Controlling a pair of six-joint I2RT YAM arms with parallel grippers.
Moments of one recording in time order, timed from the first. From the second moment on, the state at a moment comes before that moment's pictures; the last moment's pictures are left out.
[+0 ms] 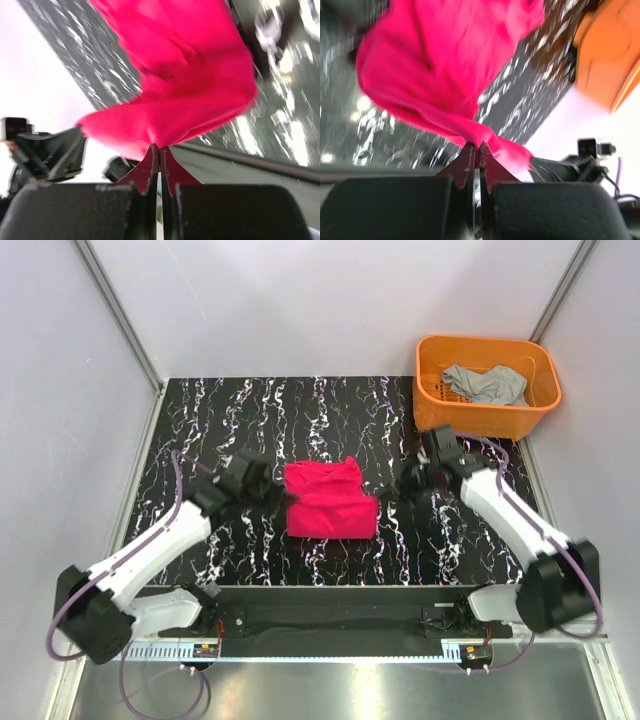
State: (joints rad) left arm -0.66 1.09 0.88 -0.62 -0.01 -1.59; right arm 0.37 1.26 0.97 -0.69 -0.44 1.06
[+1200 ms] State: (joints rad) left arm -0.20 2.00 1.60 -0.52 0.35 -1.15; right arm 0.19 2.19 1.81 -0.66 -0.65 0.87
